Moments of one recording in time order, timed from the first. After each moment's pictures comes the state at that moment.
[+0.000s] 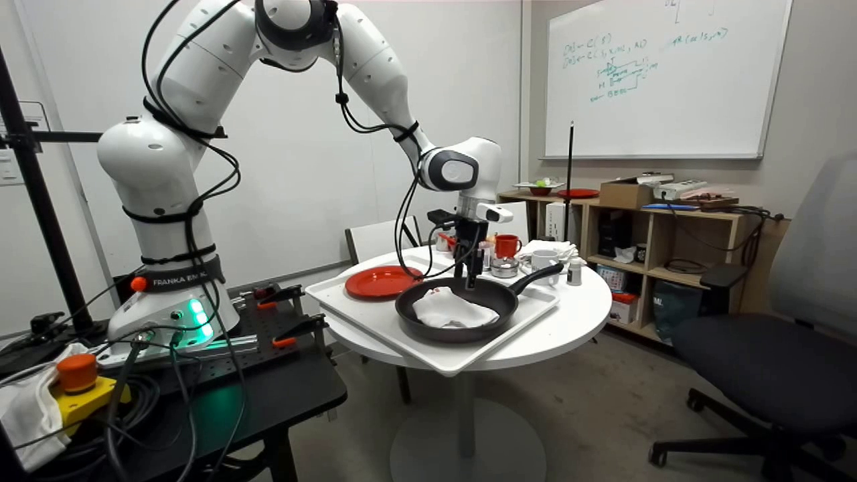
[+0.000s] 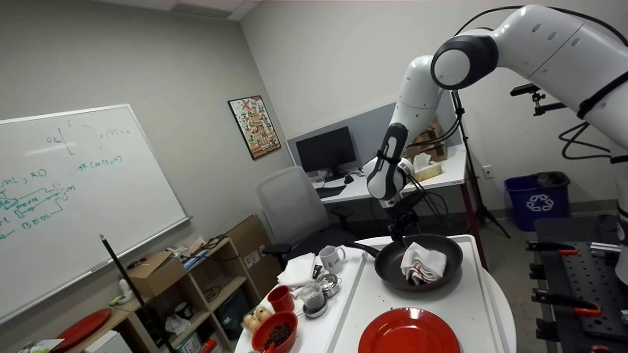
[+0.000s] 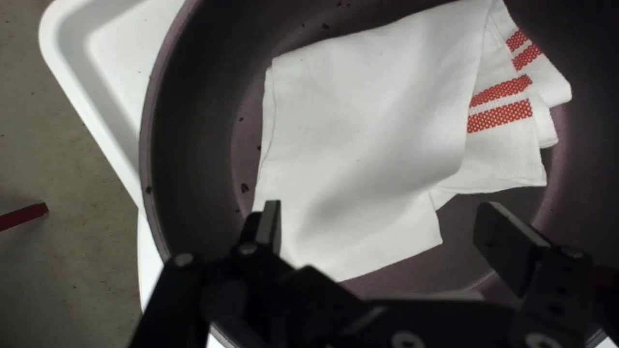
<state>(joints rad) -0.13 0.62 -0.14 -1.91 0.06 2.35 0.04</state>
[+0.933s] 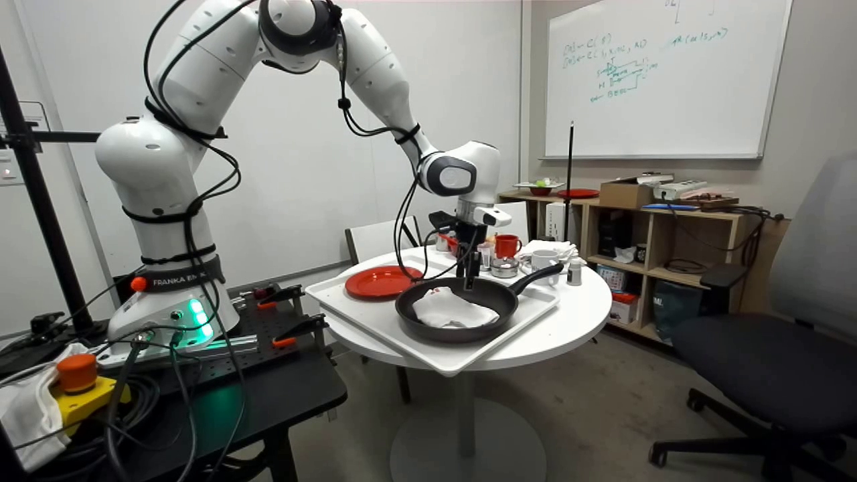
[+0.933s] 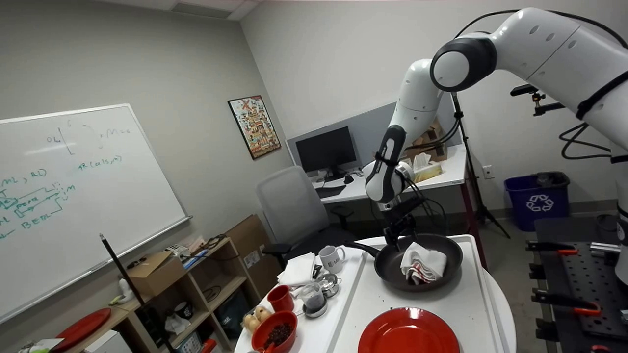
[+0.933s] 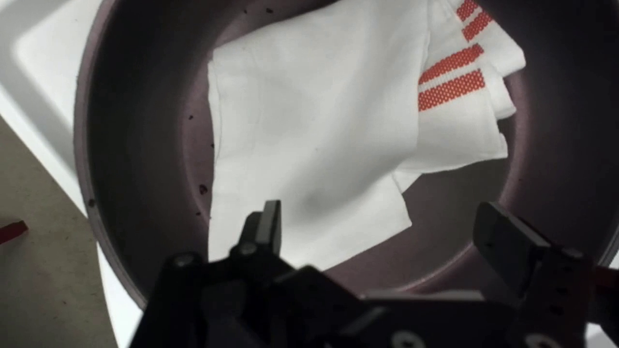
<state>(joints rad) -0.15 0.64 -0.09 -1.90 0.12 2.40 0.10</state>
